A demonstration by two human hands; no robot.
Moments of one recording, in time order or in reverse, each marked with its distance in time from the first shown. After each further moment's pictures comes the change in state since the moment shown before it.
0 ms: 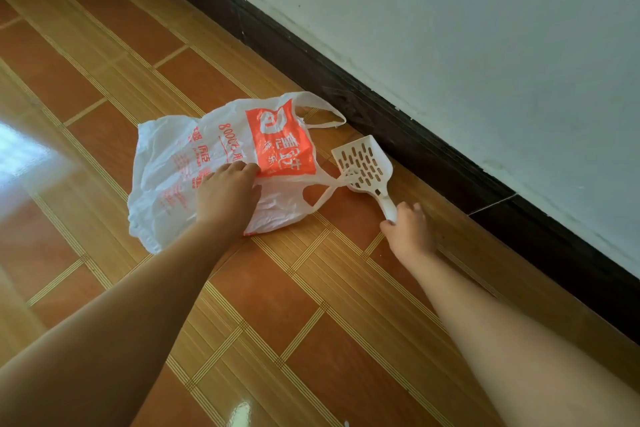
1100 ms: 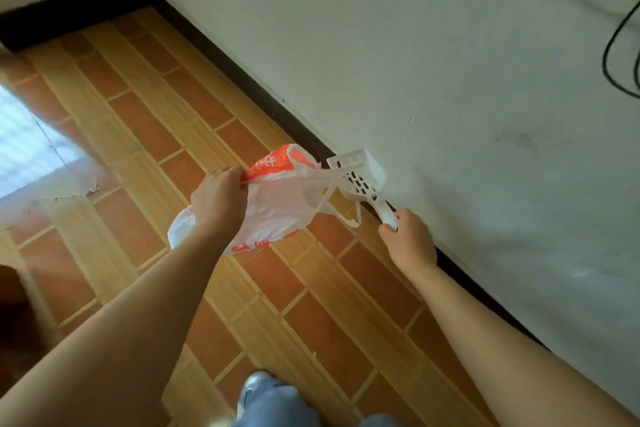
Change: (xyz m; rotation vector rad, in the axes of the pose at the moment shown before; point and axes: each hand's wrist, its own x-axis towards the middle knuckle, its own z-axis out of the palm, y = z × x) left_hand -0.119 0.016 -0.263 -0.314 0.268 -0.231; right_hand -0.174 -0.051 -0.276 0.189 0.038 -0.085
